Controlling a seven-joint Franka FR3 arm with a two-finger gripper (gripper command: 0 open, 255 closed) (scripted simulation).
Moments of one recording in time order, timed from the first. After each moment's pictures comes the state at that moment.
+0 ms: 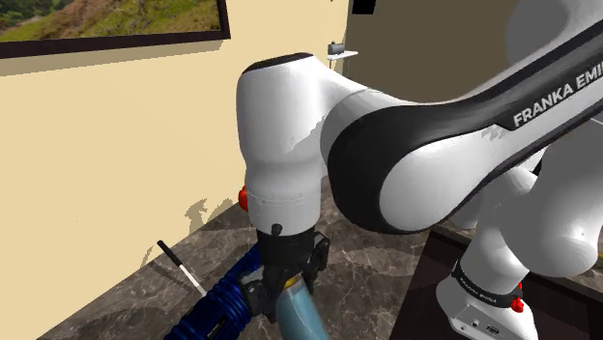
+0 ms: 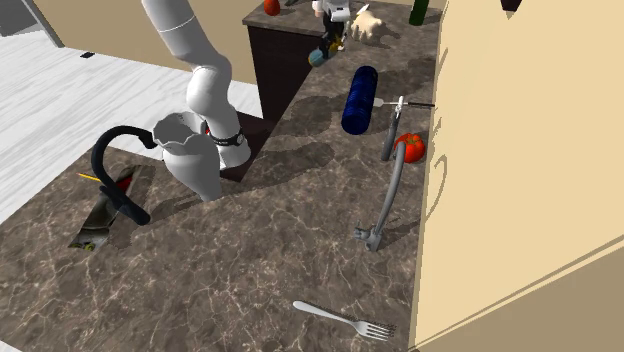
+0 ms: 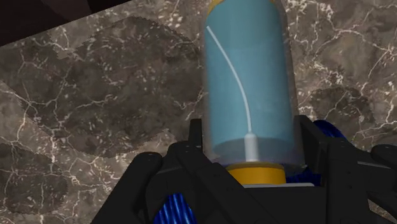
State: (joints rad) arm 0.41 -0.22 0.55 -2.24 0.27 2.04 0.99
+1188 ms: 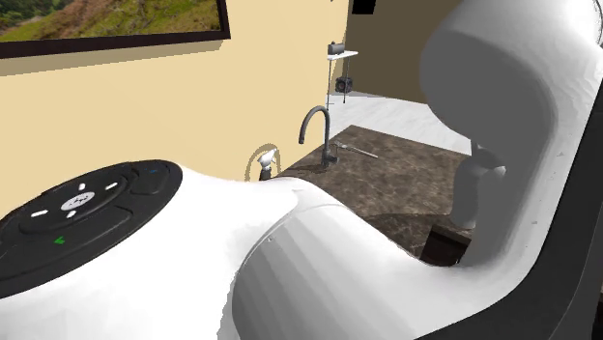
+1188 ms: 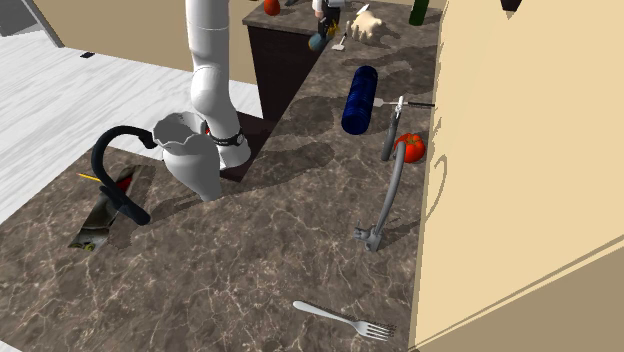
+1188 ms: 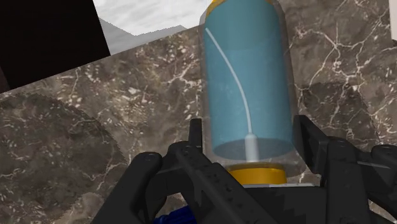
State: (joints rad) arm 0.58 0.24 0.72 -1.86 -0.04 2.09 1.48
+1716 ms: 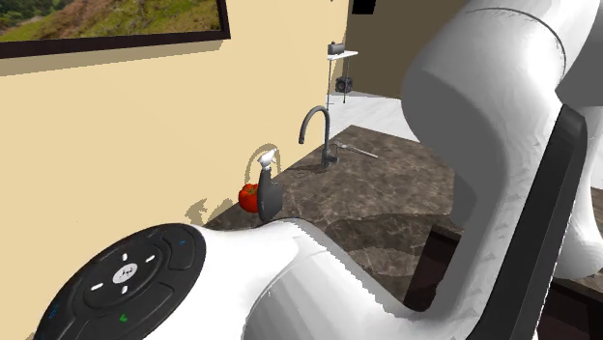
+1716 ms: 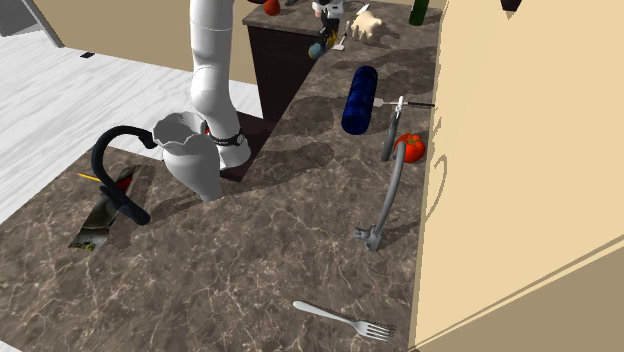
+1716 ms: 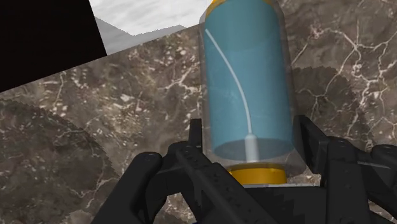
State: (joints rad) arm 0.60 0.28 0.71 -1.92 -0.08 2.18 1.50
